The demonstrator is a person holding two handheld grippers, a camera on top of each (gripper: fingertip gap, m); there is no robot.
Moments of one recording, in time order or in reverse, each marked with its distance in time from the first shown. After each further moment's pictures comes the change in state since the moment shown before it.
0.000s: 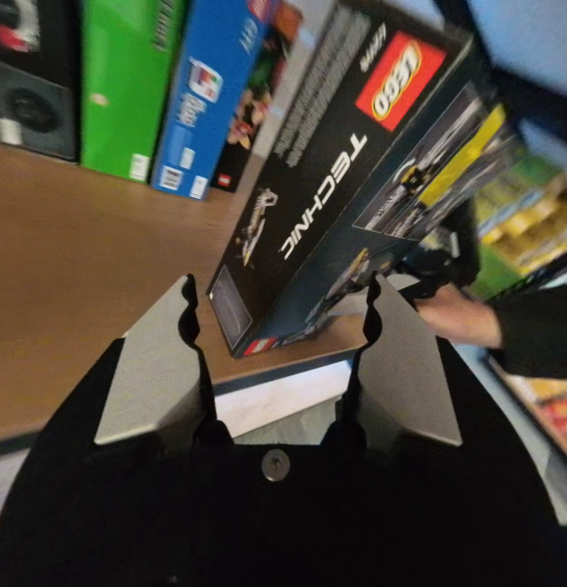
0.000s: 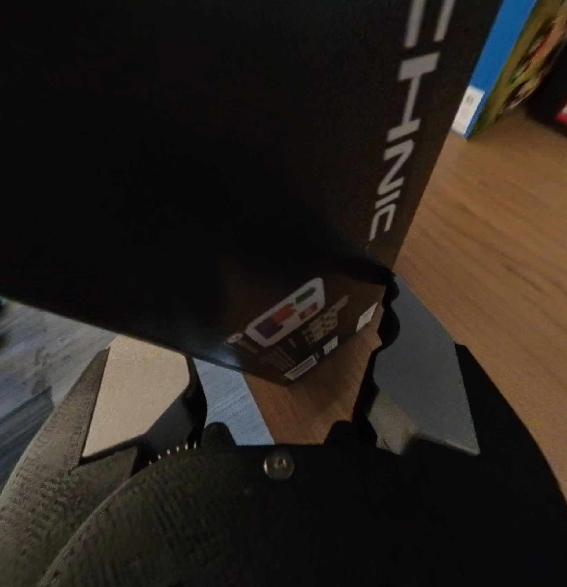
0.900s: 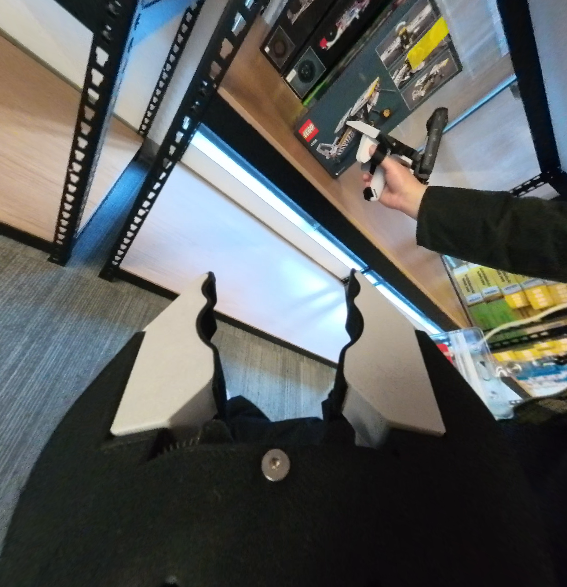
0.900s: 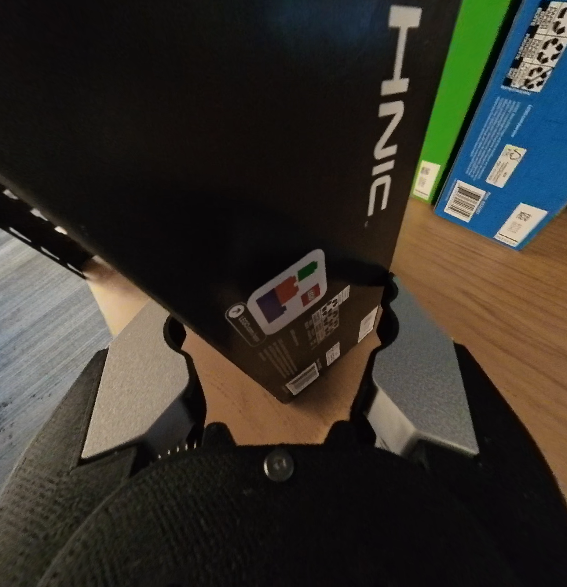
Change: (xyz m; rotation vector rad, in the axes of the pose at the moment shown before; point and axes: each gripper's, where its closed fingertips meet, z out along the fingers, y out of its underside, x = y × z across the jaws) left arm -0.038 0.132 -0.394 0.101 -0.342 -0.332; right arm -0.012 -0.087 0.133 0.175 0.158 0.095
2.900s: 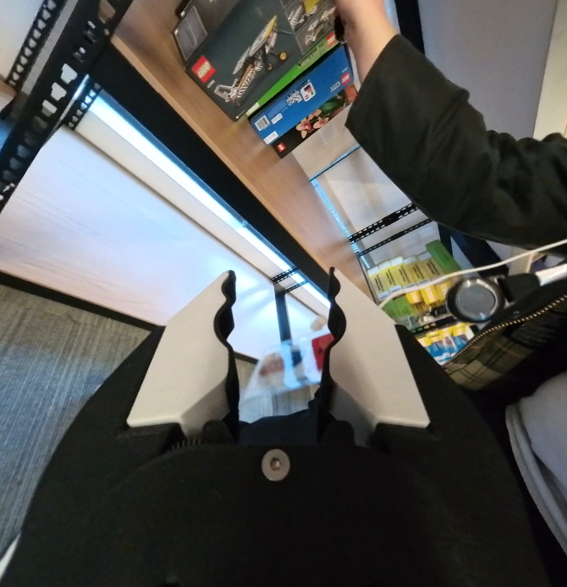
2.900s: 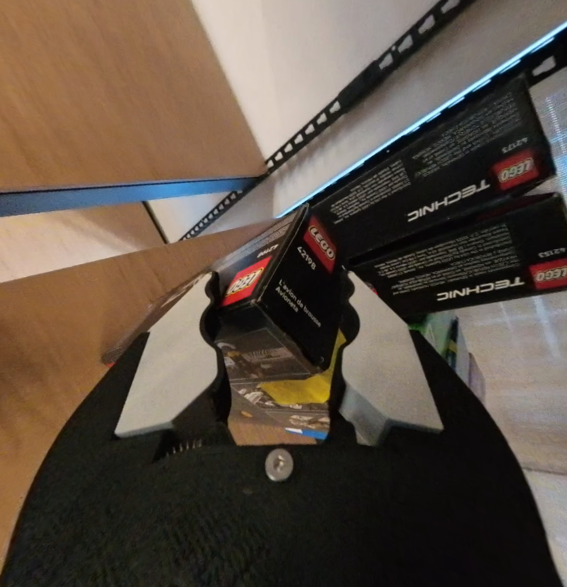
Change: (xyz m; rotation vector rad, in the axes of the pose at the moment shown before) left arm 0.057 0.011 0.025 -0.010 0.234 -0.142; right arm -0.115 -0.202 0.077 -0.133 0.438 -0.915
